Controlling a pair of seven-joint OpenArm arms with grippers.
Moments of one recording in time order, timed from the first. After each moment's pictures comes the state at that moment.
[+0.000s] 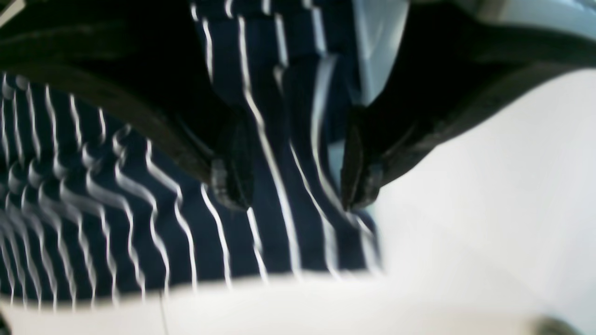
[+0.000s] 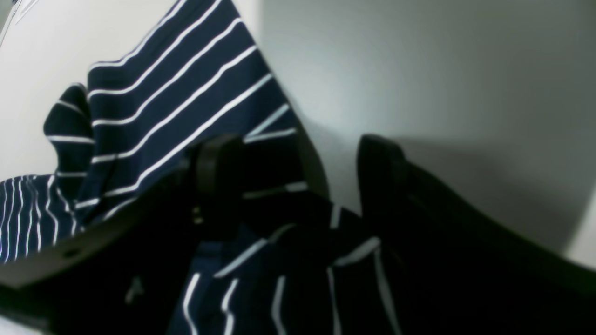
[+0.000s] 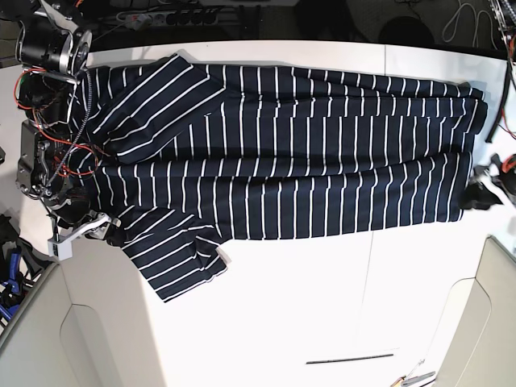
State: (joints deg) left arm -4.1 -39.6 -19.4 66.3 -45.9 -35.7 45.6; right arm 21.0 16.0 16.0 47.1 24.6 30.7 -30.6
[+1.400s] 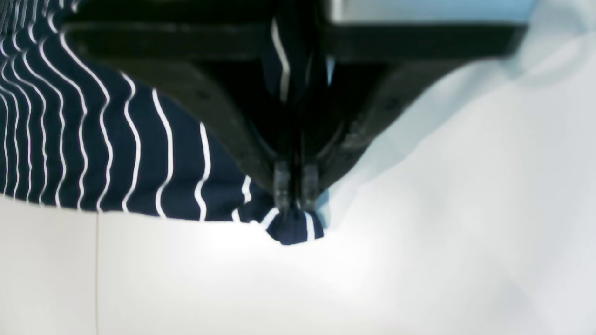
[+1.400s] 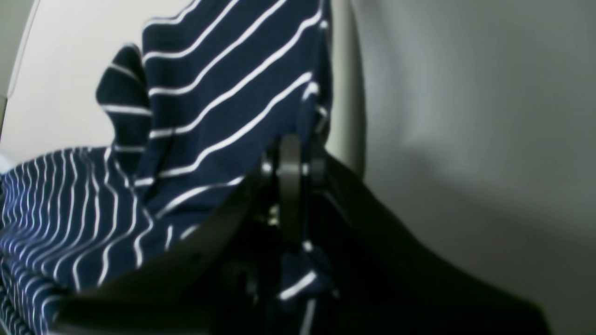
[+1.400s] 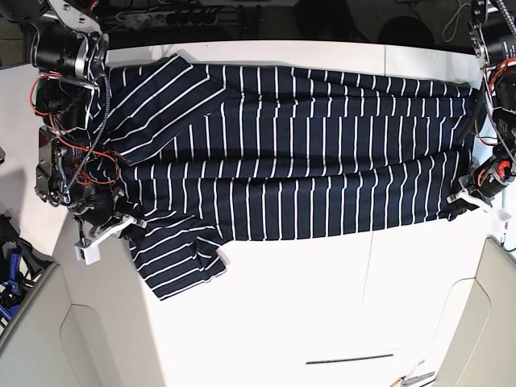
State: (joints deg) left arm -17.1 -33.4 -12.6 40.9 -36.8 -33.1 36.3; right arm 22.5 11.4 16.0 47.5 27.2 31.6 -40.0
